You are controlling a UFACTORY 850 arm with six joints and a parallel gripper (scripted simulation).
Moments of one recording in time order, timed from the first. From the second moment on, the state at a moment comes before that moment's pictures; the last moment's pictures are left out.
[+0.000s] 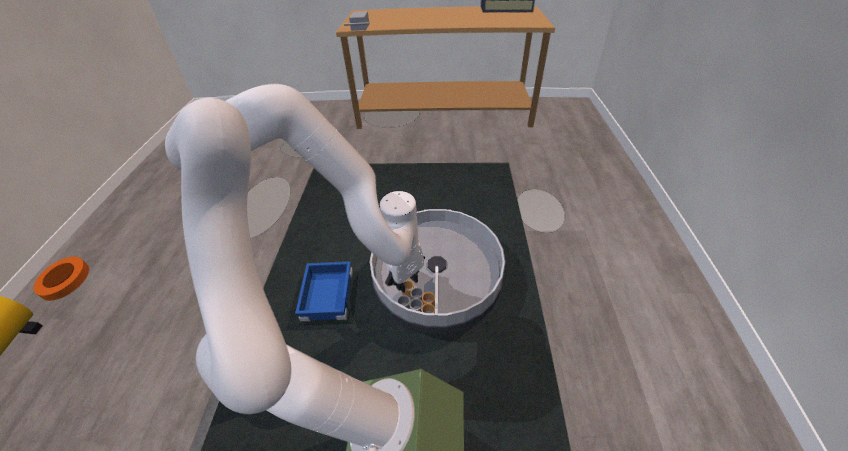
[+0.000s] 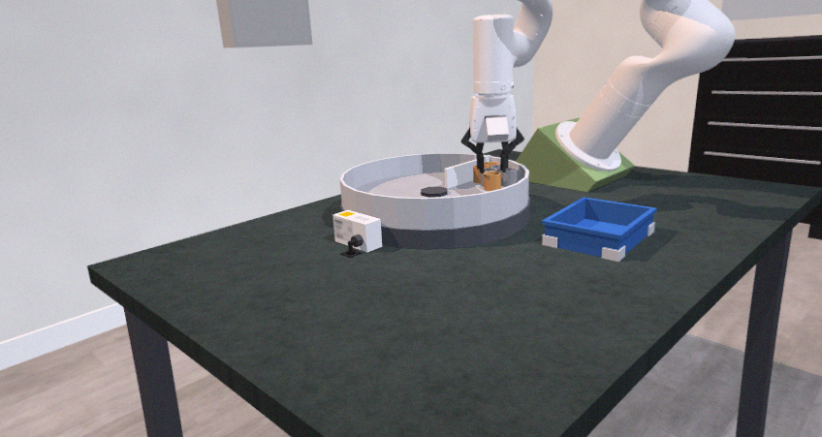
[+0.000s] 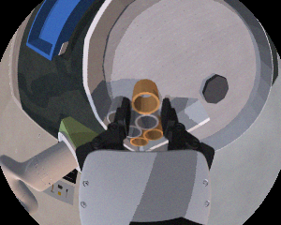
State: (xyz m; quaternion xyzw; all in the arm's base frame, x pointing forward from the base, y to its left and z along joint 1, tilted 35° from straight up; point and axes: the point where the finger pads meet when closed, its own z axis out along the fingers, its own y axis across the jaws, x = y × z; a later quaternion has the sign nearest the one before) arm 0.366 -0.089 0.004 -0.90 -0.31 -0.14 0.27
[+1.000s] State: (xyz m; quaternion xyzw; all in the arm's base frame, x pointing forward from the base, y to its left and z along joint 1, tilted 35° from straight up) arm 0.368 -0.076 -0.015 -0.90 -0.31 -0.14 0.27
